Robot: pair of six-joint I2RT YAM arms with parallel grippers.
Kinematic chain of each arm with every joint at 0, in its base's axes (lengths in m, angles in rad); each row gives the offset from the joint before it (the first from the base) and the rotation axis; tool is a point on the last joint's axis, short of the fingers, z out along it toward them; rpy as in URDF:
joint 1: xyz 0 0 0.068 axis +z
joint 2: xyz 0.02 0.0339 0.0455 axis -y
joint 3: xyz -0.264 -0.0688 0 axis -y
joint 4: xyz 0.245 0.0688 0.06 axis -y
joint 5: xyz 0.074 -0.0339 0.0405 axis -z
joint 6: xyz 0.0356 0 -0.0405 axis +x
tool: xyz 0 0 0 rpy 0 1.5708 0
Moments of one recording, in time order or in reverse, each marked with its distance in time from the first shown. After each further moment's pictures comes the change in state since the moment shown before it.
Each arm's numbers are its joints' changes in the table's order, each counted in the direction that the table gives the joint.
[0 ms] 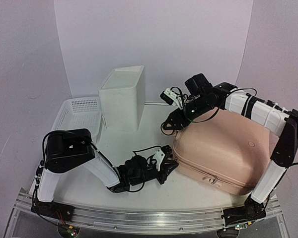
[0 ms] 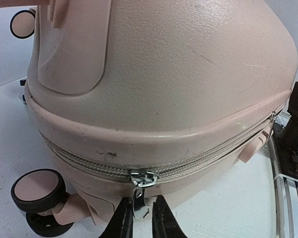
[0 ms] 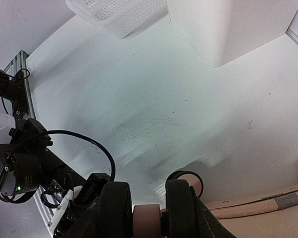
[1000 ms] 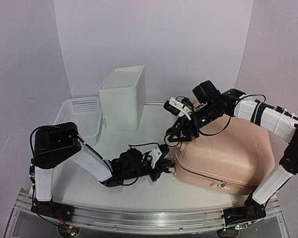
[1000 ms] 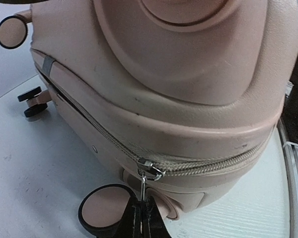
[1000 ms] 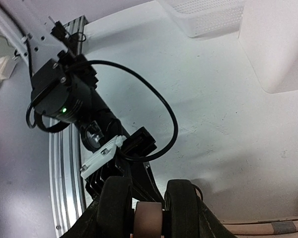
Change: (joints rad) left arm 0.061 0.130 -0.071 -0.164 0.055 0.133; right arm 0.003 0.119 -0.167 -0.003 -0.249 -0.283
